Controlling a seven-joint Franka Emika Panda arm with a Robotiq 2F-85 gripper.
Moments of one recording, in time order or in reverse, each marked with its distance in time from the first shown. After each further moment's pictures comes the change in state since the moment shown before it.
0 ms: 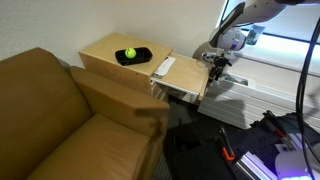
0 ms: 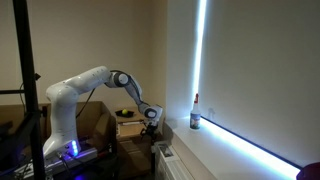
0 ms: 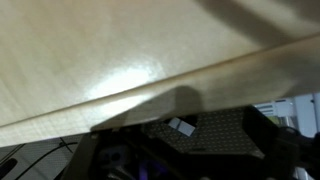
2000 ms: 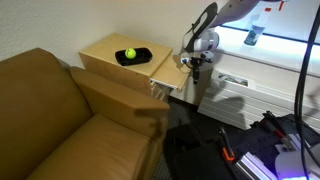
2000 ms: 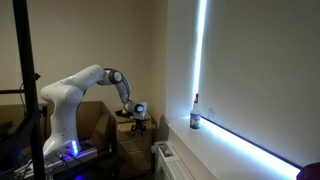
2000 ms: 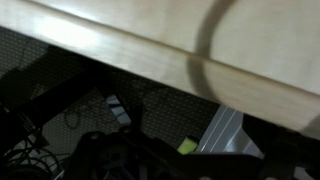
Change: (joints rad) arm 0.286 -0.038 -0.009 -0.053 -0.154 0.100 -0.305
